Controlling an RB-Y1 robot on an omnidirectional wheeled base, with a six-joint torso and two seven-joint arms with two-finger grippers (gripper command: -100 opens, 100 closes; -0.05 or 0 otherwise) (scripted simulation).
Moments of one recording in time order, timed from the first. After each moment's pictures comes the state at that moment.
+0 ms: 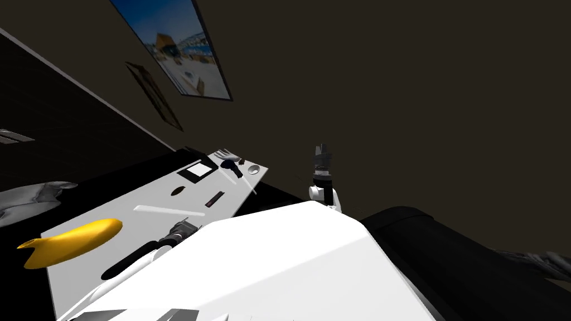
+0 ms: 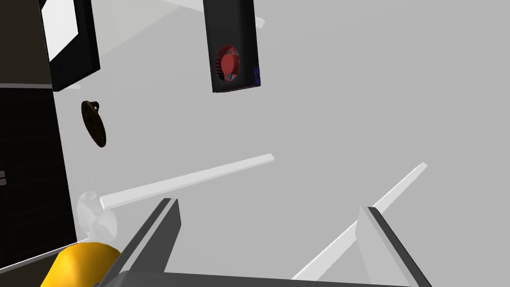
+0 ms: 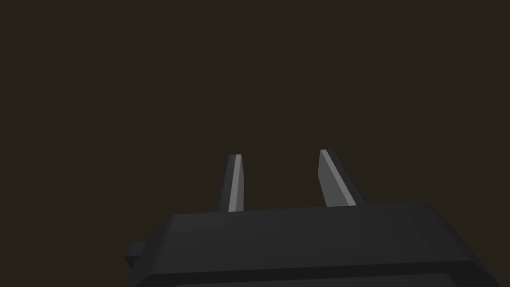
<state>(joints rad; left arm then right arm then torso) 0.50 0.75 0.03 -1.22 0.94 0.18 0.31 0.47 0.03 -0.05 -2.33 0.09 -0.40 -0.13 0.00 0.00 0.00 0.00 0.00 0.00</state>
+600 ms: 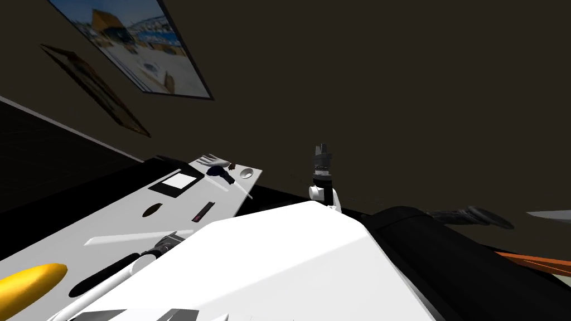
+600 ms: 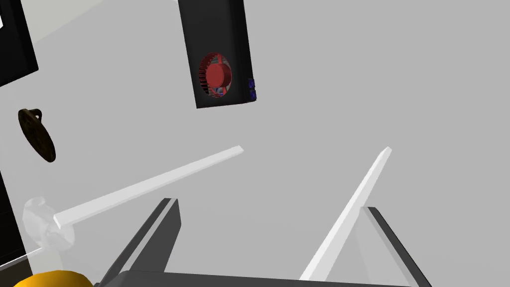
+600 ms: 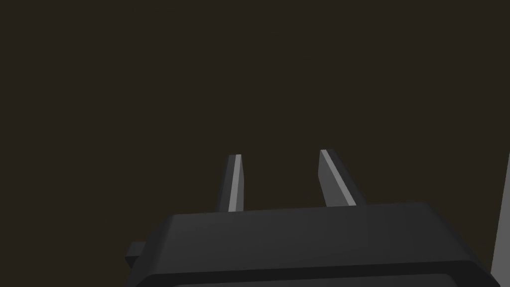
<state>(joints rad) 0.50 0.79 0.05 -1.11 1.06 0.34 0.32 0.47 0.03 -0.05 -2.33 0.09 -0.40 -0.13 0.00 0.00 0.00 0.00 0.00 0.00</state>
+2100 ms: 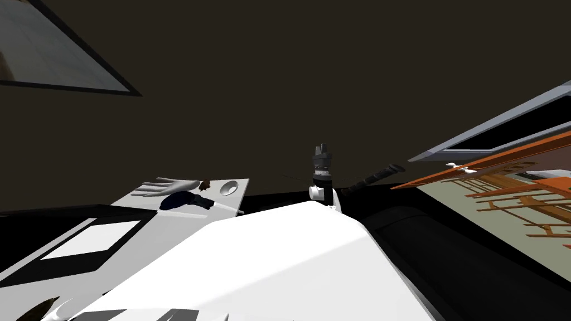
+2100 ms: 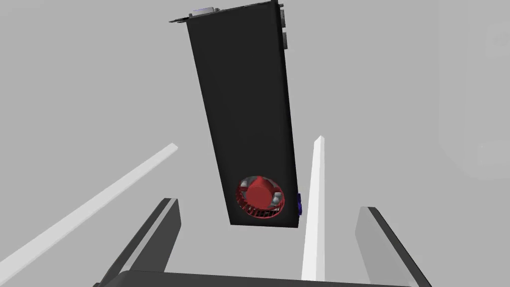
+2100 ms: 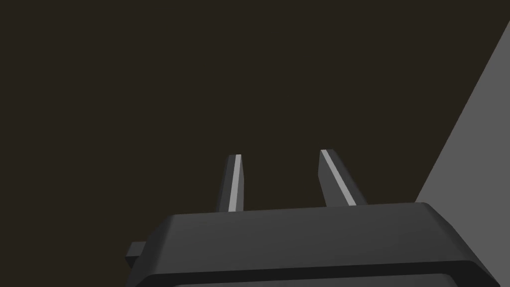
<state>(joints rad) 0.53 0.84 0.15 -0.89 1.28 0.70 0.34 0.47 0.03 -0.05 -2.33 0.09 -0.40 -0.13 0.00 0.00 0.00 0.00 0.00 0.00</state>
